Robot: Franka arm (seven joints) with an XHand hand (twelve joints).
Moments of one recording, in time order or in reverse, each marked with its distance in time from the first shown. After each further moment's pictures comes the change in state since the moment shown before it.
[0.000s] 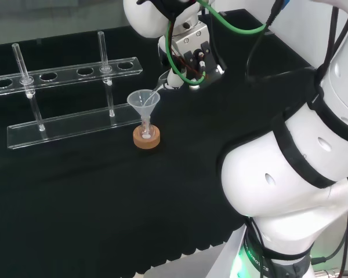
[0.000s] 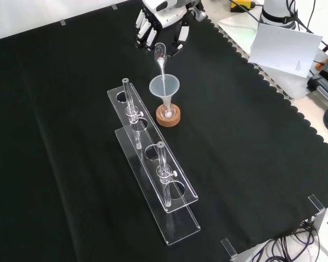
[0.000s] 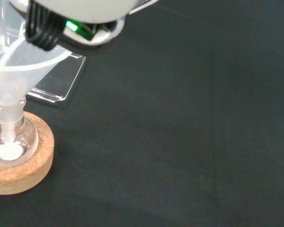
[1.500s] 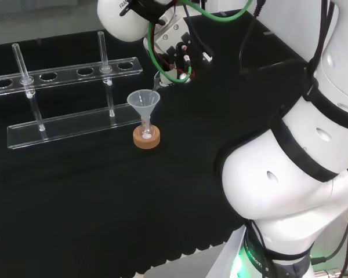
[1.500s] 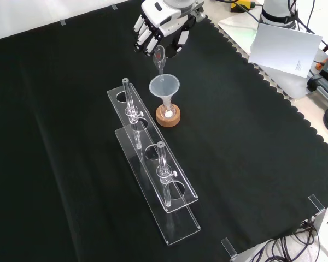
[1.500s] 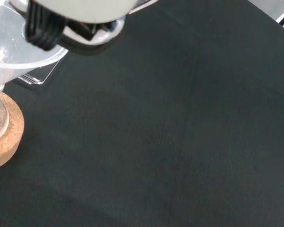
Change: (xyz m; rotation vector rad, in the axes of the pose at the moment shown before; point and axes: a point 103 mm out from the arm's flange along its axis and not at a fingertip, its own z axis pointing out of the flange) arm 0.015 0.013 -0.021 0.040 -0.230 -0.055
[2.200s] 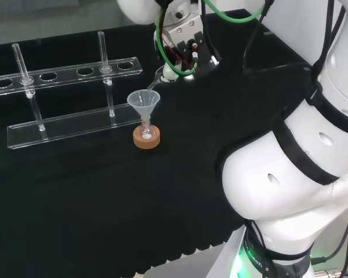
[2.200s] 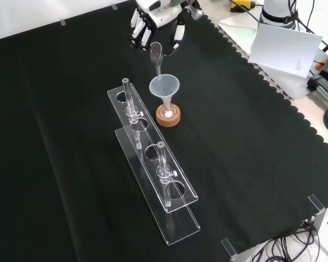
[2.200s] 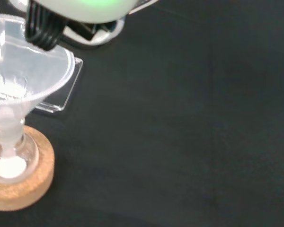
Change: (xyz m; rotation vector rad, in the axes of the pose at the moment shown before) arm -0.014 -0.001 0.010 -0.004 0.255 0.071
